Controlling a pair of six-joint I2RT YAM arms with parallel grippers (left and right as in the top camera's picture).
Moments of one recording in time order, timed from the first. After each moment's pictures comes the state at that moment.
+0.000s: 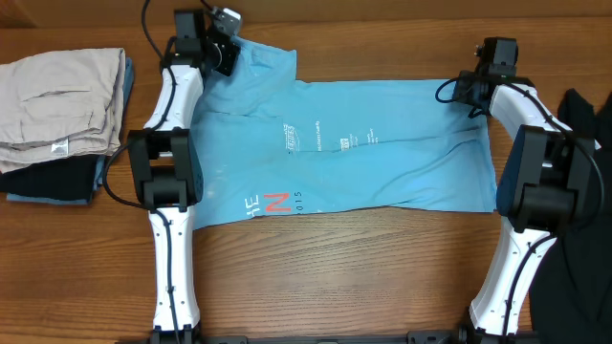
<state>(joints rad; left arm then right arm) 0.00 2.76 2.38 -0.37 0.27 0.40 -0.15 2.33 1.69 -0.35 0.08 0.13</state>
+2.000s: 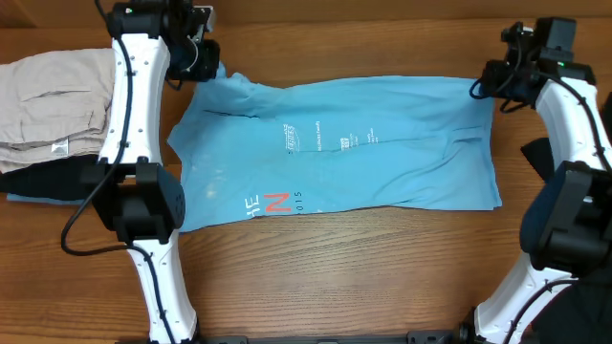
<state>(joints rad) 0.00 2.30 2.39 -1.31 0.22 0.07 -0.24 2.04 1.69 -0.66 -0.24 -0.06</state>
